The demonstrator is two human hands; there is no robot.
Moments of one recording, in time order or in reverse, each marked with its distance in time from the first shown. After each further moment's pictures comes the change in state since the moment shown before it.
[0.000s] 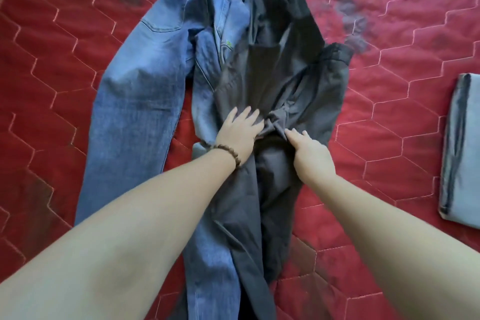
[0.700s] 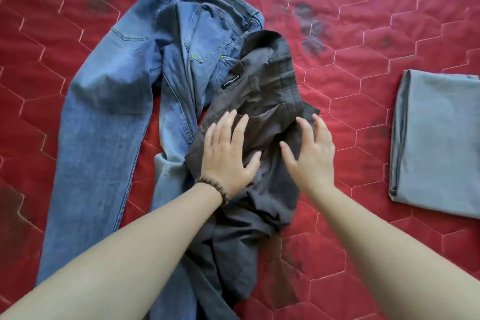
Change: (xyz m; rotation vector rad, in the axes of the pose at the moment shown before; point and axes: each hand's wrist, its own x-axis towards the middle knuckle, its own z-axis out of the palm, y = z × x) left_hand -0.056 0.085 -0.037 -0.394 0.431 -0.174; right_hand -0.056 0.046 -0.039 0.233 0.464 0.102
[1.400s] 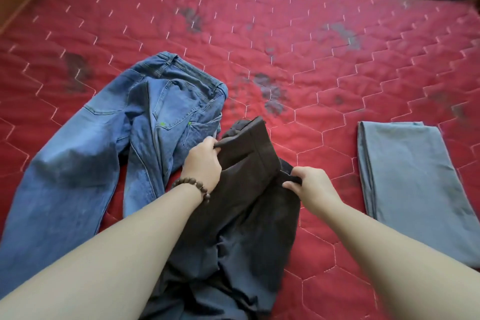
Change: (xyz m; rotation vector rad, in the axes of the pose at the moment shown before) left_hand 0.117 0.015 -0.003 -0.255 0.074 -0.204; right_hand 0.073 0.056 -0.045 0.030 -0.254 0.059
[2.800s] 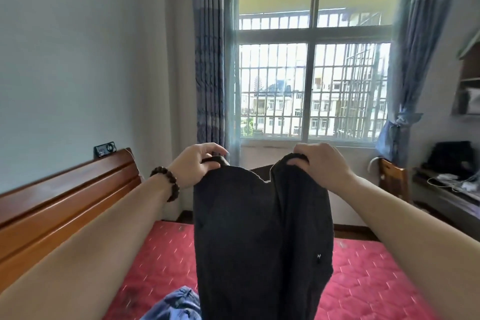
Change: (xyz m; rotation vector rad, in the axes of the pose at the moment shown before) left_hand -0.120 0.488 -0.542 -0.133 0.125 0.693; right_hand -0.261 -0.245 -0.662 -0.265 0.850 -0.749
